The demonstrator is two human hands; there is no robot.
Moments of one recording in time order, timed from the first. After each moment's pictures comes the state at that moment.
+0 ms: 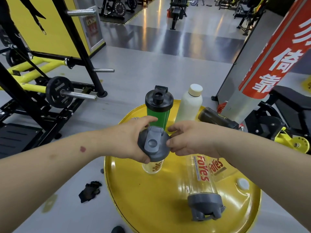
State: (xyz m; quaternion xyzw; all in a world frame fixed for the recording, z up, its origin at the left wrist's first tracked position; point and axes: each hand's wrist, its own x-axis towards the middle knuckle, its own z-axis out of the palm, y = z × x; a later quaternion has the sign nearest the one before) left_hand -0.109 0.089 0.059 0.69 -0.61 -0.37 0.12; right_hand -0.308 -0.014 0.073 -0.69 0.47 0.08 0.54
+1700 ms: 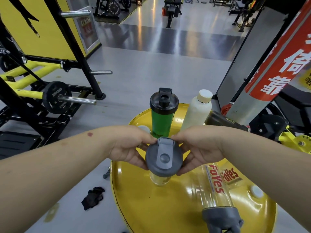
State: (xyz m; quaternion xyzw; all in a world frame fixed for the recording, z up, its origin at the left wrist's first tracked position) left_hand -0.080 0.056 0.052 0.64 -0.24 -0.69 0.22; right_hand -0.272 -0.026 0.072 -0.49 0.52 0.14 0.68
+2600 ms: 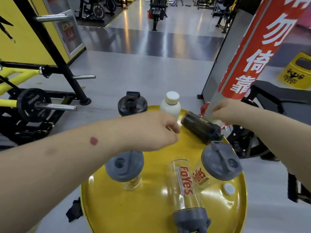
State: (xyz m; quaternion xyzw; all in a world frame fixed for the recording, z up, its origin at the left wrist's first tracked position) left_hand -0.200 0.014 0.133 0.67 -0.64 -0.37 0.09; right_hand -0.411 -0.167 0.087 -0.73 0.64 0.07 0.20
